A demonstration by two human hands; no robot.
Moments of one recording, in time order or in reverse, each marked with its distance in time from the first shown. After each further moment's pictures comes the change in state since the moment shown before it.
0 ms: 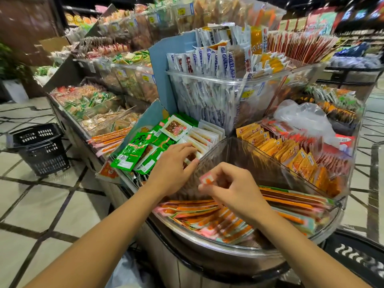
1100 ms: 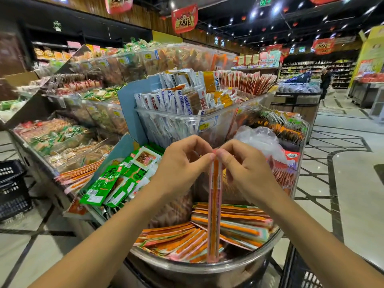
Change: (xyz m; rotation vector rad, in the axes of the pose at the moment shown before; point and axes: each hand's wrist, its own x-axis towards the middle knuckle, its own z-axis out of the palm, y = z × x) left_hand 0.024 0.159 -0.081 -0.738 0.060 0.140; right_hand -0.005 -0.070 -0.117 -0.133 0.272 -0.098
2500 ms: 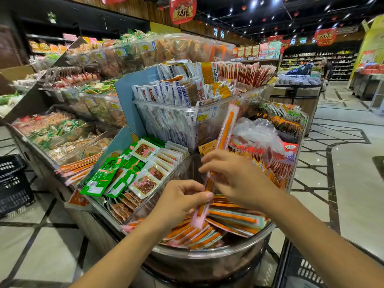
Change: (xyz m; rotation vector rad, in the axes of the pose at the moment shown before) left_hand -0.069 -0.038 0.023 -0.322 -0.131 -0.515; right_hand -0.014 0.026 0.005 -0.483 -0.300 -0.341
